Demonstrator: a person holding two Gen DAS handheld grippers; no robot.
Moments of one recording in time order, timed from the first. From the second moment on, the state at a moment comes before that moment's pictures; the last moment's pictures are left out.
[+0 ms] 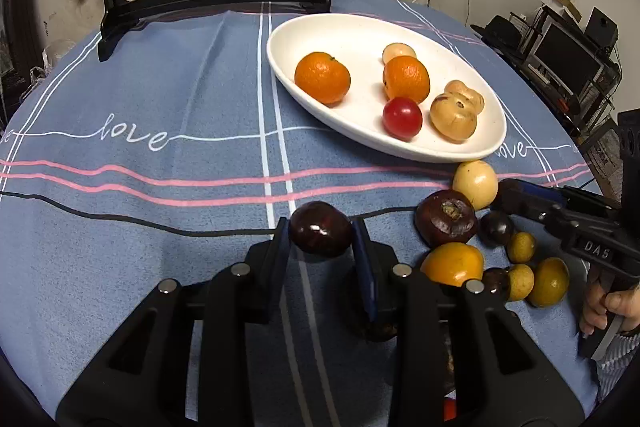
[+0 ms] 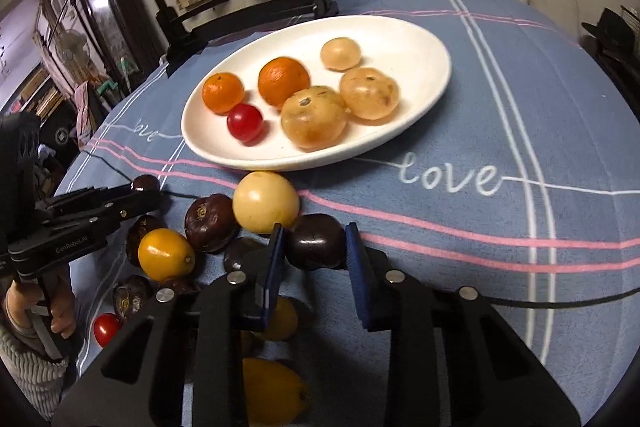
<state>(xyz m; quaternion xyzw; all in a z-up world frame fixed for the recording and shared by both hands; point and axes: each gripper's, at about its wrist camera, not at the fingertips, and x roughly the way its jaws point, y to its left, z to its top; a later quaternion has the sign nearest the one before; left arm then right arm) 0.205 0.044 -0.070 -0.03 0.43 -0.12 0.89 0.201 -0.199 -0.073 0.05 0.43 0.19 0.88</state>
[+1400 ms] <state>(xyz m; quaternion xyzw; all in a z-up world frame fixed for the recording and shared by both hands) 0.371 0.016 -0.056 -0.05 0.43 -0.12 0.89 0.345 -0.186 -0.056 0.08 0.43 0.16 0.89</state>
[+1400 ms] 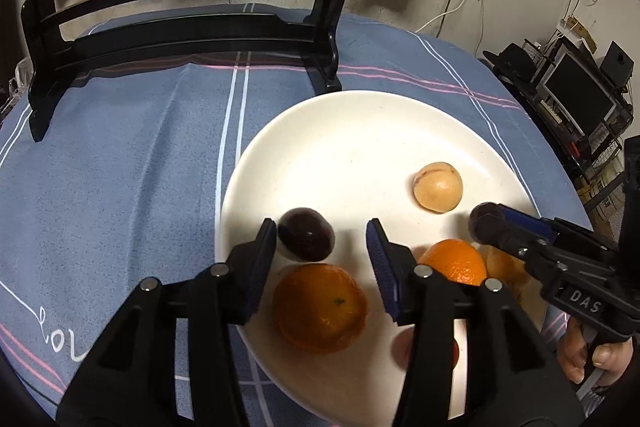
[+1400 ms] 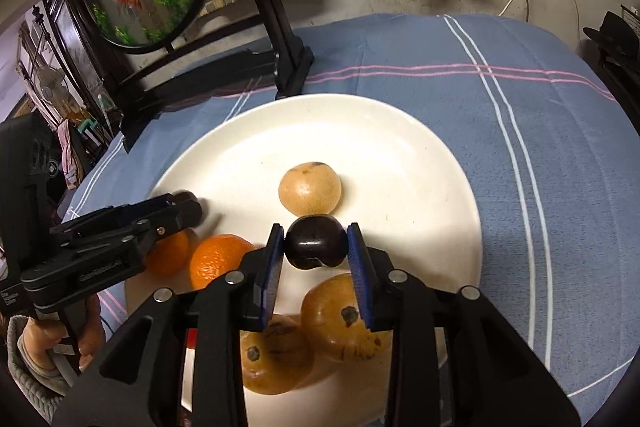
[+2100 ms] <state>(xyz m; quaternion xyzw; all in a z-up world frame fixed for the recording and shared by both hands) 0.274 0.023 -0.006 -0.04 0.38 -0.12 0.92 0.247 -0.211 0.025 0.12 0.33 0.19 0.92</state>
